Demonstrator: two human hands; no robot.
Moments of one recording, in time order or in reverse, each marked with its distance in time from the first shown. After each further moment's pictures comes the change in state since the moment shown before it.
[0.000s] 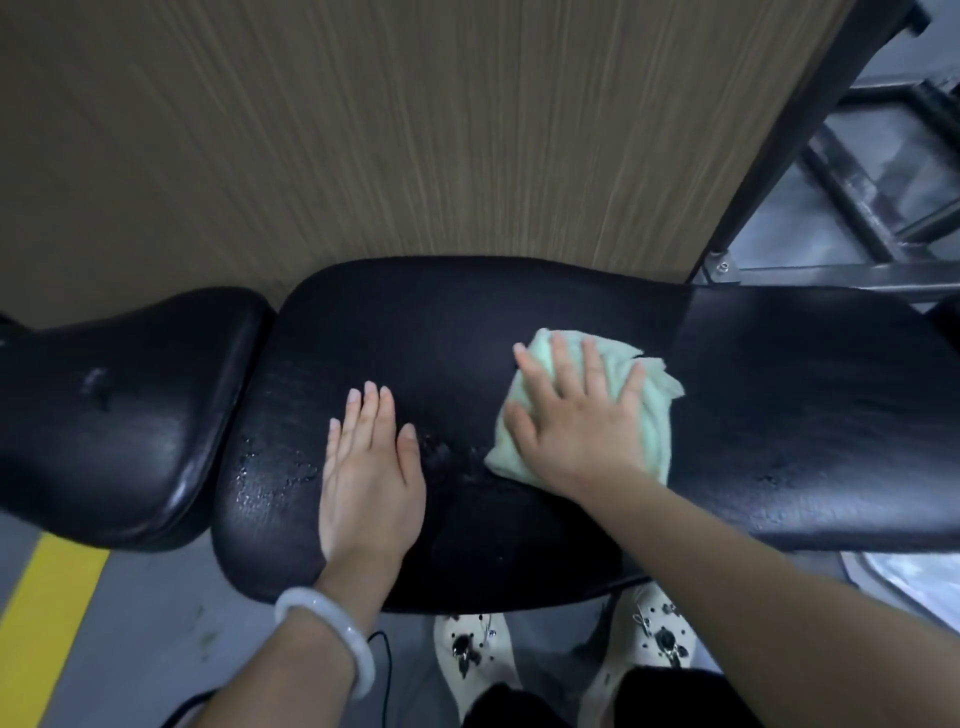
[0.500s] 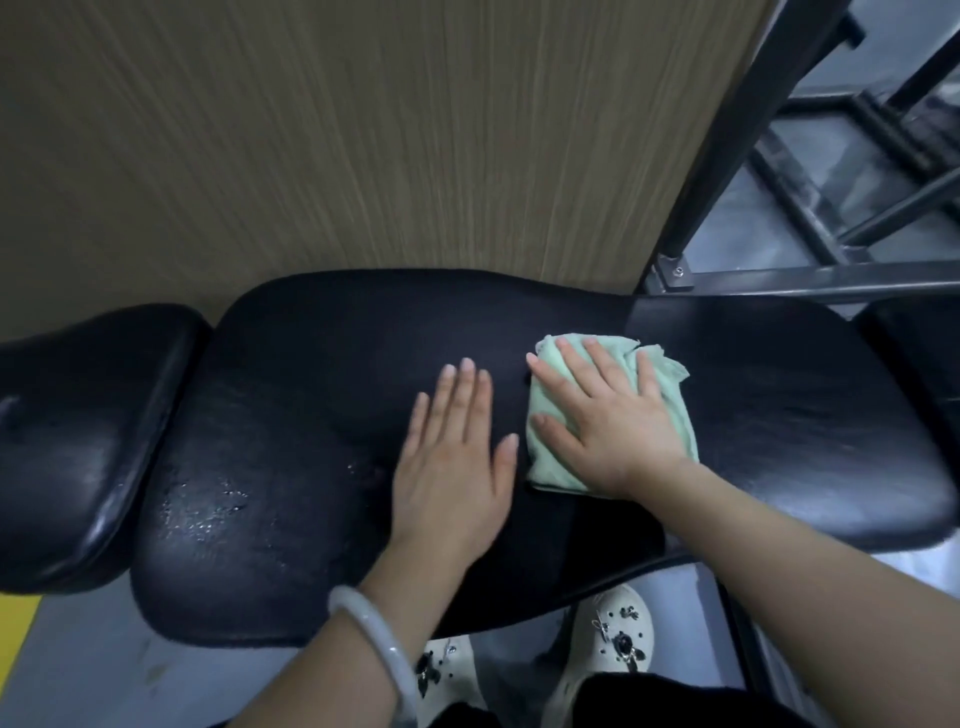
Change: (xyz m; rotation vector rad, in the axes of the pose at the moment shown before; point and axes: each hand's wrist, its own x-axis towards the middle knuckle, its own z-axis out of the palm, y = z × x) left_hand 0.002 0.103 0.024 0.066 -0.030 0.380; right_hand 0.004 0.093 -0.011 0.007 -0.048 -0.112
